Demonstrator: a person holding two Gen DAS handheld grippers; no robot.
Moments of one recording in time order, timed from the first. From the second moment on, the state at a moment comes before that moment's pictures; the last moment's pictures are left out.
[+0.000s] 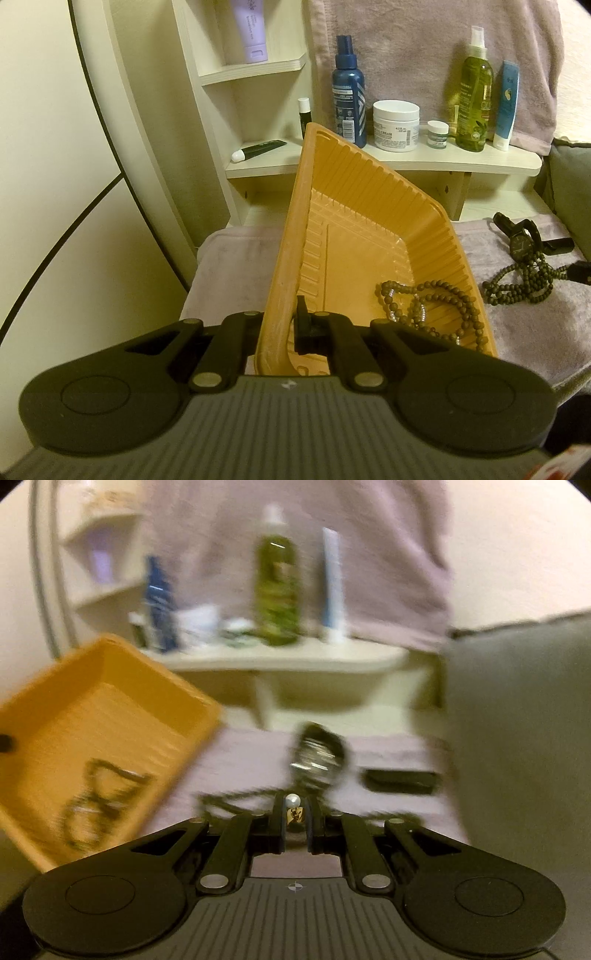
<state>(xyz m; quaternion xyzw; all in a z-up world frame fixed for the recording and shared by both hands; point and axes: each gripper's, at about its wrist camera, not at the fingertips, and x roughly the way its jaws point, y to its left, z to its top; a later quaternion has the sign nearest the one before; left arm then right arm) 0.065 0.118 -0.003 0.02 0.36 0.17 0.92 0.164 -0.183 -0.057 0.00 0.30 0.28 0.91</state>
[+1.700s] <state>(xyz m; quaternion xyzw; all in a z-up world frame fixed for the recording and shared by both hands) 0.065 0.118 -0.004 0.01 0.36 0.17 0.92 0.137 -0.135 -0.054 0.02 0.33 0.37 0.87</state>
